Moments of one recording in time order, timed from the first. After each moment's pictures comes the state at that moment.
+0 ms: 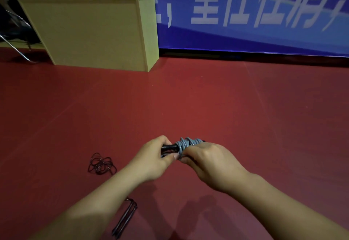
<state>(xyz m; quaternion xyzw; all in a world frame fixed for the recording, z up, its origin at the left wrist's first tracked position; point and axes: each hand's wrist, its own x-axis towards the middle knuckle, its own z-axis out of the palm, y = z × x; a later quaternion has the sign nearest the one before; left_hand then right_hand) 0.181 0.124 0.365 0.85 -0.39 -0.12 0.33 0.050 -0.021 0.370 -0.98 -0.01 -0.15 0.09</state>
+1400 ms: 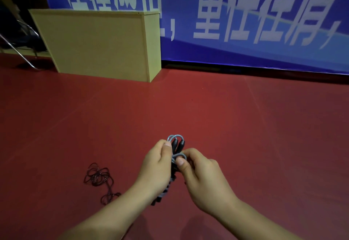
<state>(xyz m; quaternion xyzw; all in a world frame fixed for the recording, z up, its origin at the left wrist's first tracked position) 0.156 0.107 0.378 0.77 -0.27 -0.09 0.57 0.055 0.012 0.378 -0.89 0.15 -0.22 0.38</state>
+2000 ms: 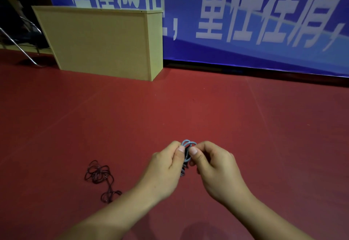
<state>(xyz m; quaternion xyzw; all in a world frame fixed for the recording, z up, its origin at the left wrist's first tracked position) 0.151 0.117 0.382 0.78 -0.40 -0.04 0.47 0.051 -0.001 0.397 -0.85 0.19 -0.27 0.40</state>
